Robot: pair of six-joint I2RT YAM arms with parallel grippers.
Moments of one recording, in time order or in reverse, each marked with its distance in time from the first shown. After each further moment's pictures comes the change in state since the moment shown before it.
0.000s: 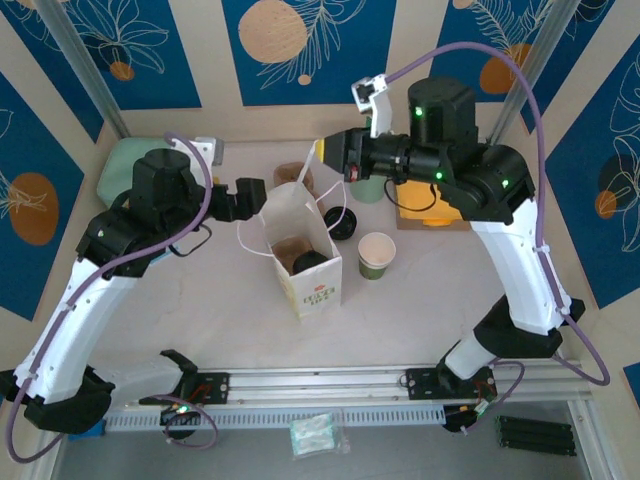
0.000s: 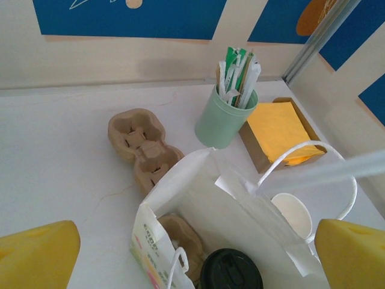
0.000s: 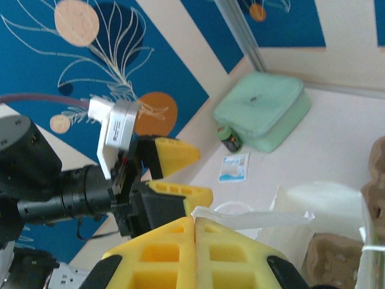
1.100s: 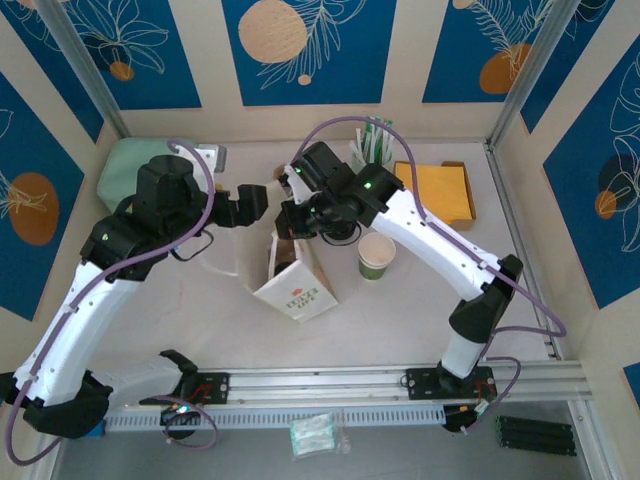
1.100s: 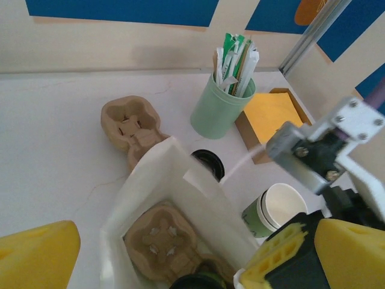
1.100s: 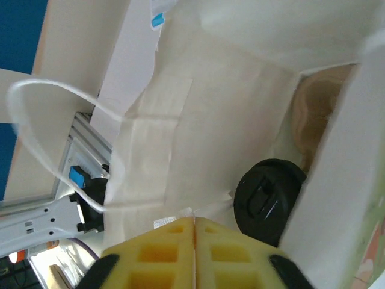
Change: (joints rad) left arm 0.001 -0.021 -0.063 0.024 0.029 -0.022; right arm 0.123 0.173 -0.412 0.003 -0.008 0.077
